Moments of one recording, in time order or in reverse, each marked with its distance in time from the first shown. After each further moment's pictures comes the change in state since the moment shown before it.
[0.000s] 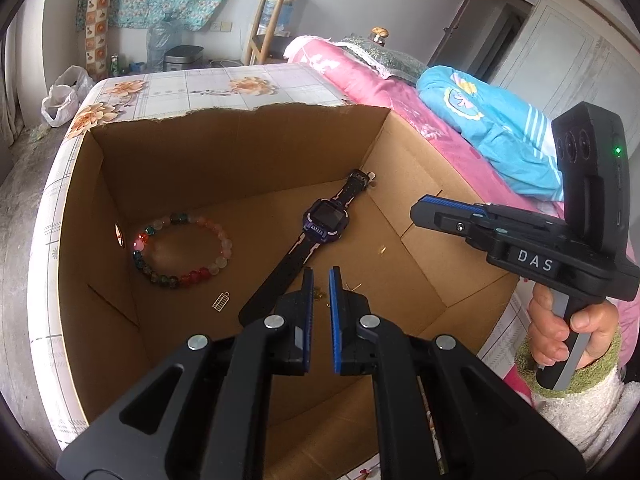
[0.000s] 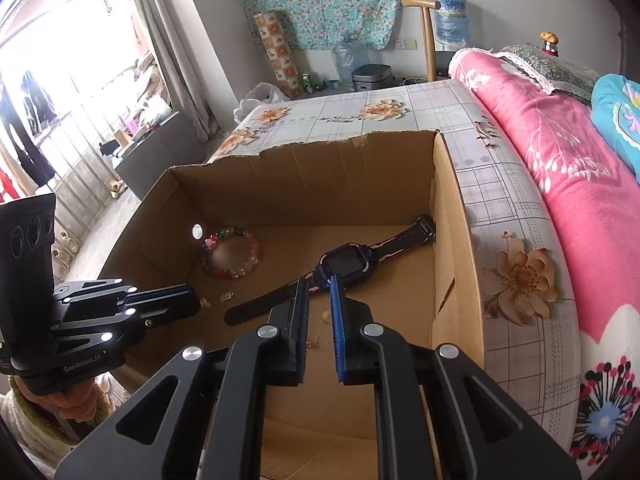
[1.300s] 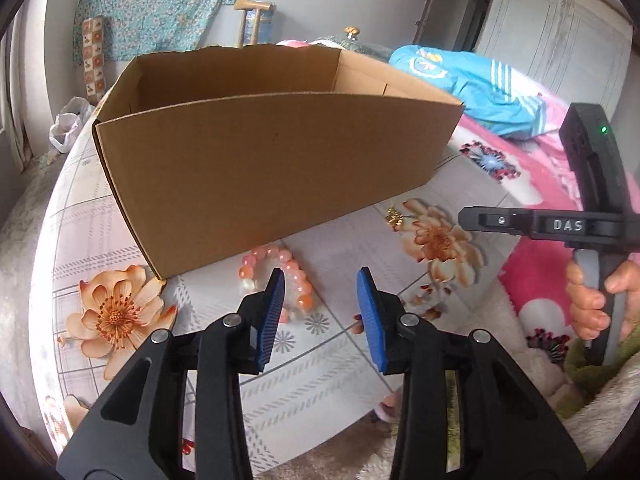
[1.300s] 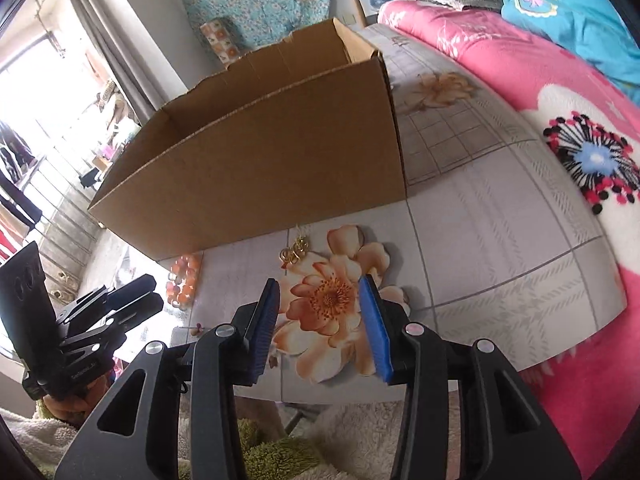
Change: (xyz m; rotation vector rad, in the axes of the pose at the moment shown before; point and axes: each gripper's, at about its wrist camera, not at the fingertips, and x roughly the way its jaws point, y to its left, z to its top) left arm -0.034 -0.031 -0.147 0.157 -0.081 0.081; right arm -0.050 -0.003 -0.164 0.237 0.024 -0.052
